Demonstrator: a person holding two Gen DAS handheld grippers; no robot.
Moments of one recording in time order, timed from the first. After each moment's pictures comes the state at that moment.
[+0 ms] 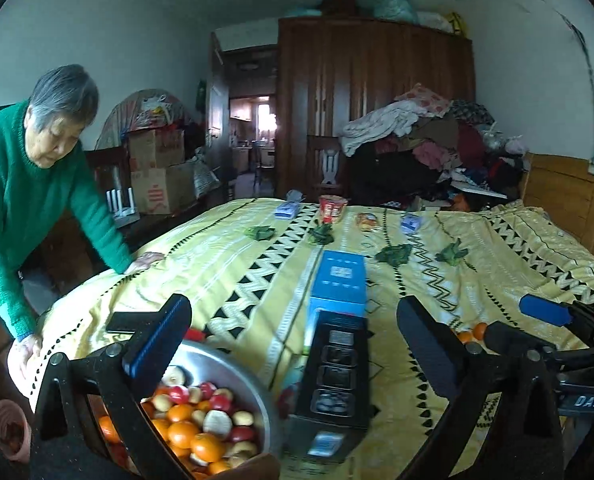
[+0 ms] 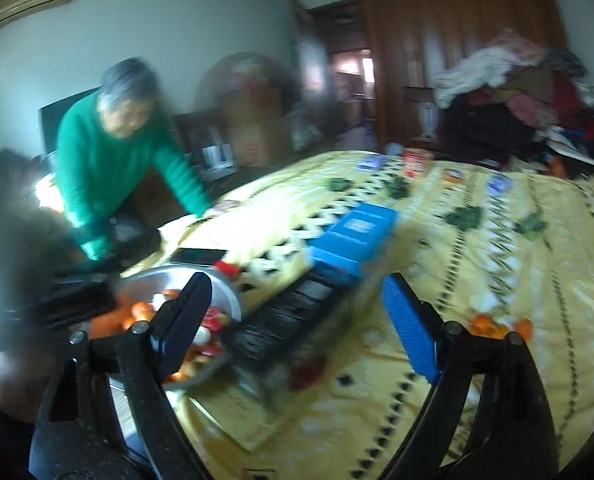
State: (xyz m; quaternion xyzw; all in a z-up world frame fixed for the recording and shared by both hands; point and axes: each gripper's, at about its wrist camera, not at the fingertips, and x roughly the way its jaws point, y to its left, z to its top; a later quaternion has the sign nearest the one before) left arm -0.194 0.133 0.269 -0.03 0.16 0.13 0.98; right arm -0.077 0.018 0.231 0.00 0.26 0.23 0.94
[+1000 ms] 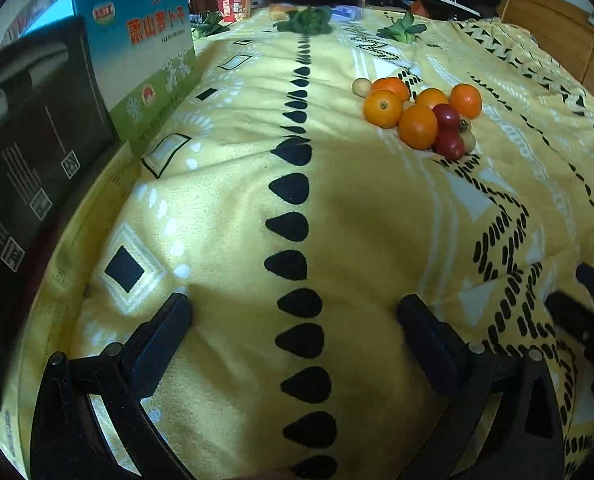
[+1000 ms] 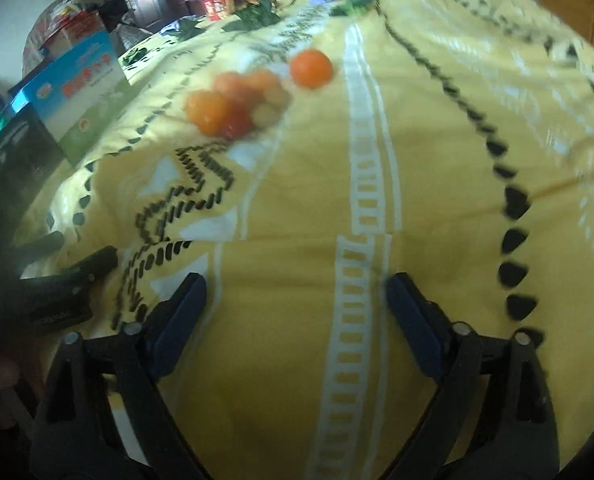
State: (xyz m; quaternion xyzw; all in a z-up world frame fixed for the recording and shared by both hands) left arm -0.023 -0.009 0.001 -0.03 0.46 0.06 0.89; right arm -0.031 -0.190 0.010 0.06 0.47 0.06 0.88
